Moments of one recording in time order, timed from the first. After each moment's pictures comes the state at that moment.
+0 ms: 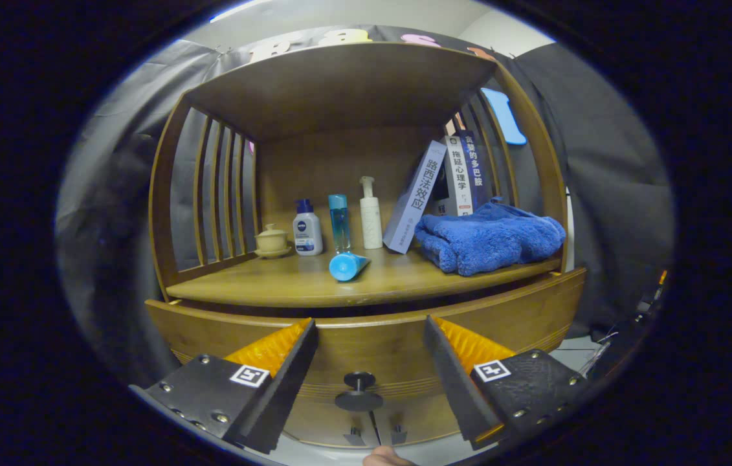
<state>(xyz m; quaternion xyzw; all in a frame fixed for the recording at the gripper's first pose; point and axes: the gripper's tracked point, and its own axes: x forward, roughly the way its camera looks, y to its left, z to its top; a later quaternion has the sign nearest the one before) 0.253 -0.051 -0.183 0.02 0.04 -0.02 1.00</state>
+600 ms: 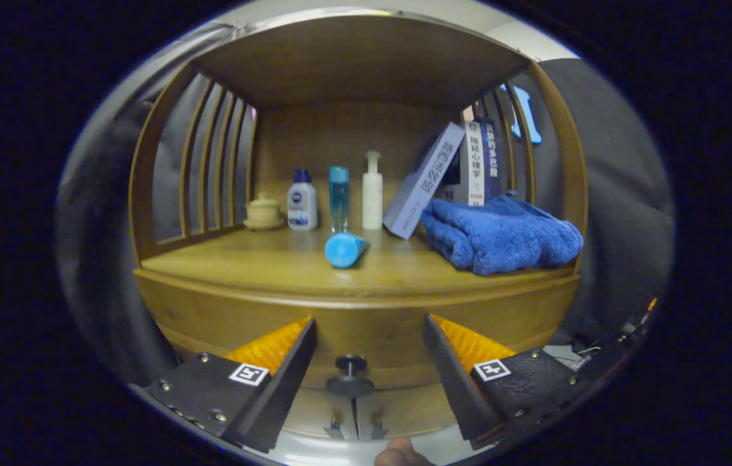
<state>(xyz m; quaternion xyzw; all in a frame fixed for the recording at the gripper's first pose) 0.264 -0.050 -0.200 -0.05 0.09 -0.03 0.99</state>
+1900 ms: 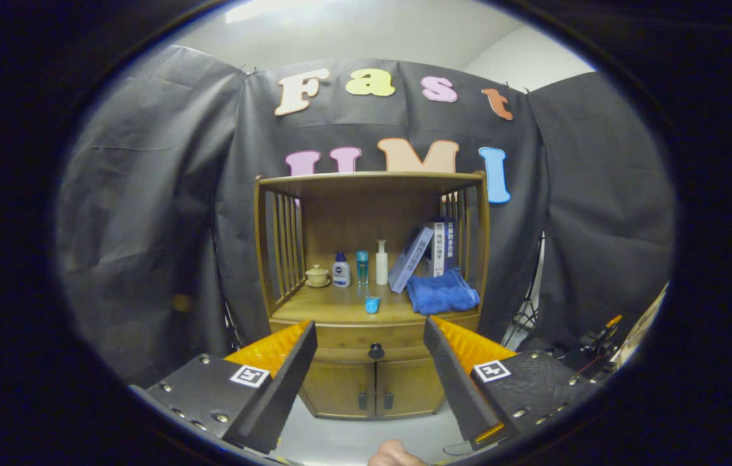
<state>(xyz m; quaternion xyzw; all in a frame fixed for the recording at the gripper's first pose) -0.030 -0.014 0.006 -0.02 0.03 -0.01 1.00</state>
